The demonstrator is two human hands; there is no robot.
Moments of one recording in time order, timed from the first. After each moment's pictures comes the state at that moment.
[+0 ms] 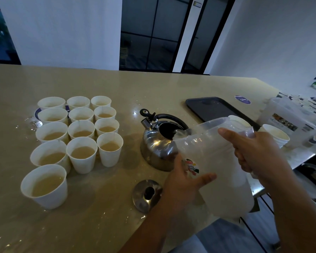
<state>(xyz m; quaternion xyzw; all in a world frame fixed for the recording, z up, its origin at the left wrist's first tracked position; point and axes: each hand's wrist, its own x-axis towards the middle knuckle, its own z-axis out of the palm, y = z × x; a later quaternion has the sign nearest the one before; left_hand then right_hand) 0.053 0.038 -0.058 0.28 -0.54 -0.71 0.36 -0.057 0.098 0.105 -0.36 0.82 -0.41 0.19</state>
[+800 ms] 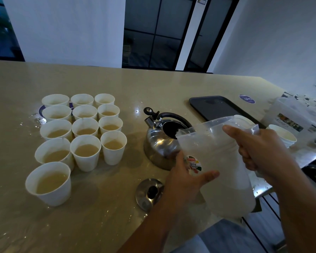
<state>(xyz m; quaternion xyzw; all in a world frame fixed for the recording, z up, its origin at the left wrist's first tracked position) 0.051 0.032 -0.060 0.33 -0.56 -0.67 0.35 -0.057 0.091 0.110 -0.36 0.81 -0.41 0.22</state>
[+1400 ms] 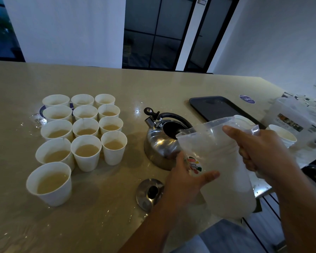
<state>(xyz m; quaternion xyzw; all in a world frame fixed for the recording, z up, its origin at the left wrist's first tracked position) 0.056 0.034 -0.057 0.31 -0.56 -0.68 0.36 -0.054 0.093 0.110 -0.37 0.80 -0.41 0.21</state>
